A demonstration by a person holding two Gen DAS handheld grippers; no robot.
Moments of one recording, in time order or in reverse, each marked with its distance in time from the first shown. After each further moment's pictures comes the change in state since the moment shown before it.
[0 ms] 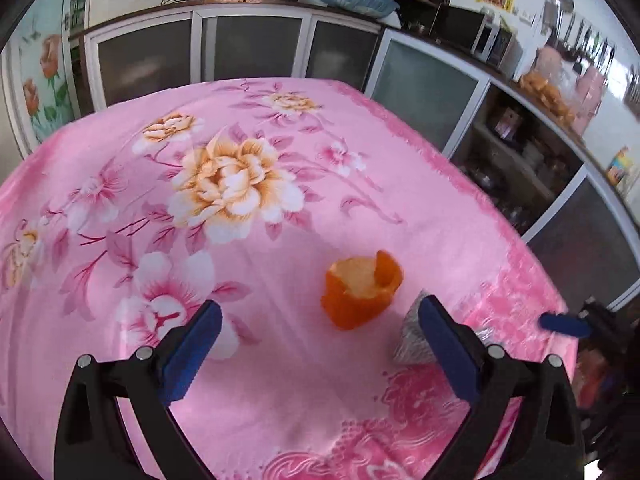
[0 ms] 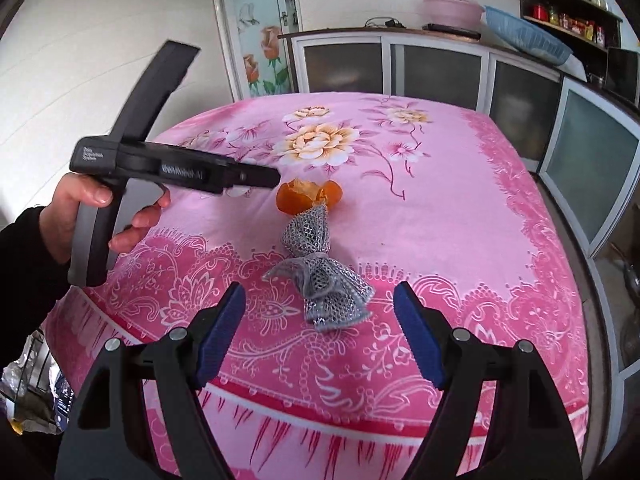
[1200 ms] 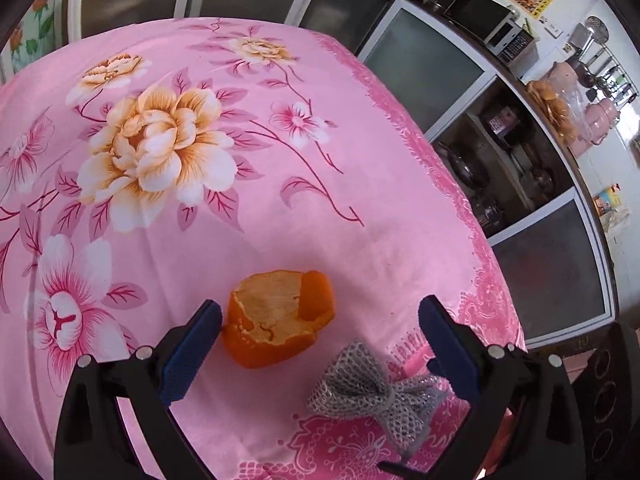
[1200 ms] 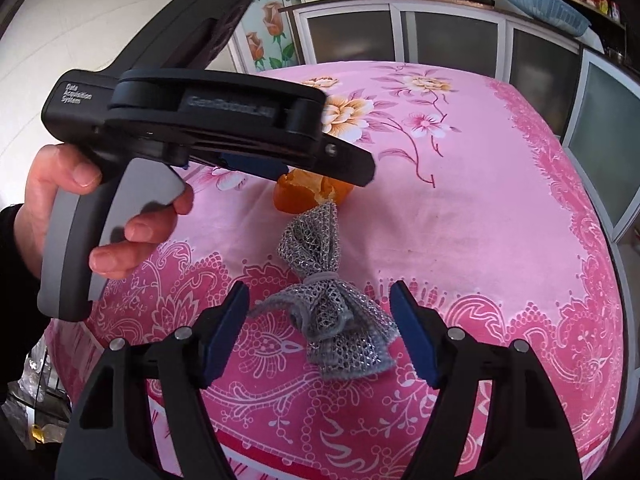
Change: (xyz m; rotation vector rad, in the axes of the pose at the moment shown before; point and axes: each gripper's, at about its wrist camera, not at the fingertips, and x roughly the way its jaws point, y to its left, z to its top) left arm 0.064 -0.024 0.030 -0.148 0.194 -0.111; right arm 0.056 -0.007 0.021 0.030 0.105 0.066
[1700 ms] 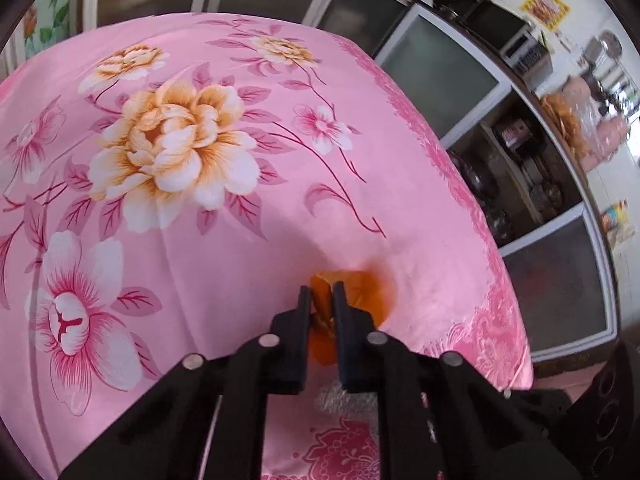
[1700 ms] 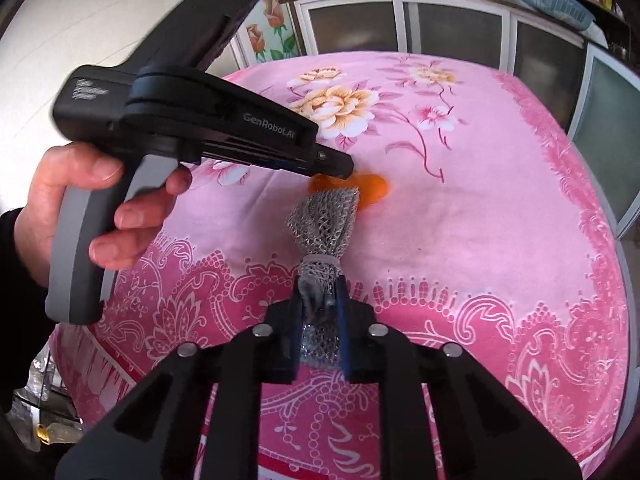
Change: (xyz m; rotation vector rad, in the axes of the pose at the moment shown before) left arm 0.003 0.017 0.006 -0.063 -0.017 0.010; right arm 0.003 0.002 0.002 0.005 0.024 0.014
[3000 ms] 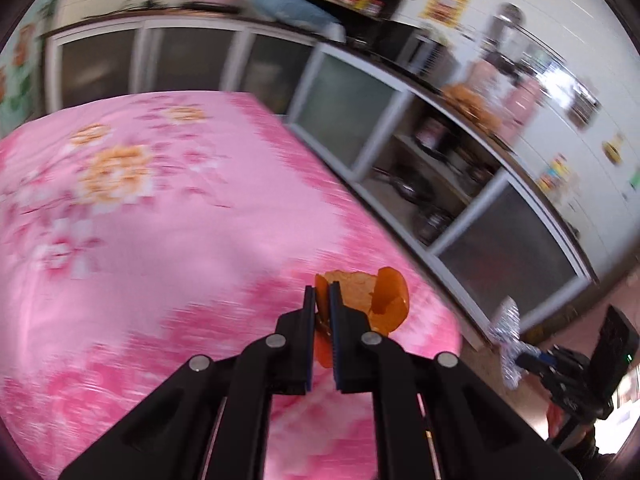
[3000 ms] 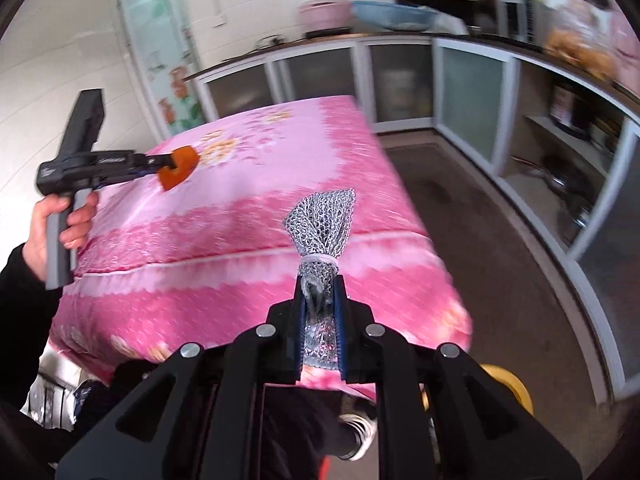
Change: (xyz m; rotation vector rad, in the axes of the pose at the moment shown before) left arm -0.104 -0.134 -0.121 0.244 -0.186 -0.134; right arm -0.266 -0.060 -0.194 0.302 -0.209 -0.322
